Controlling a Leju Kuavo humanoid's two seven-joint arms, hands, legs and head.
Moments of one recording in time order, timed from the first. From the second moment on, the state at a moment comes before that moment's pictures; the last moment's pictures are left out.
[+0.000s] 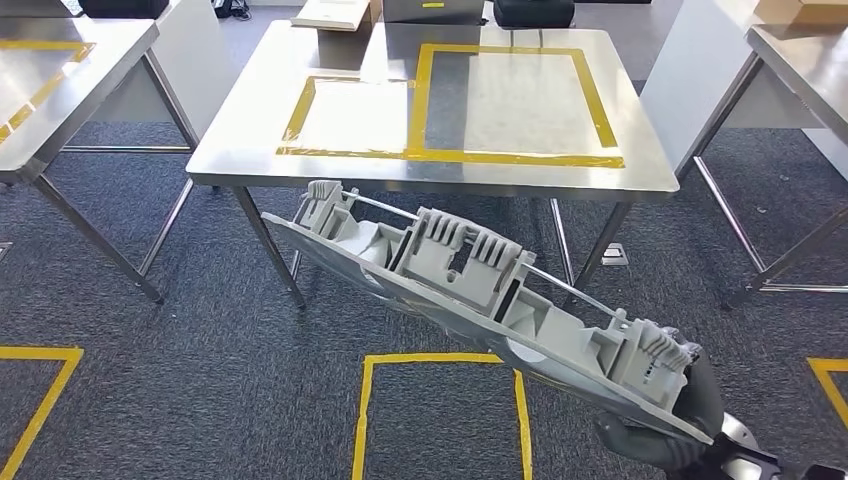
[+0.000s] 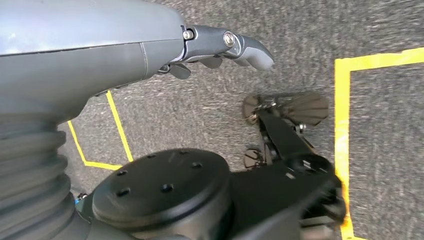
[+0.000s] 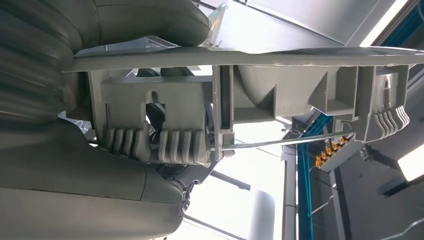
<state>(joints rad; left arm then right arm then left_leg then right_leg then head) -0.03 -0.06 0.09 -0.17 0.05 0.05 -0.08 0.07 -0.34 0.22 -2.04 -0.09 0.42 -0.70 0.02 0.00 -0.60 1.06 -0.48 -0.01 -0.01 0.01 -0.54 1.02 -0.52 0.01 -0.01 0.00</state>
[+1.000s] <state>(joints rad) -0.03 -0.05 0.09 -0.18 0.05 0.05 -0.08 -0.02 -0.32 0.21 -1.99 -0.11 0.46 -0.70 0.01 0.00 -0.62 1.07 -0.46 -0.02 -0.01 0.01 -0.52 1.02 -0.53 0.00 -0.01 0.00</state>
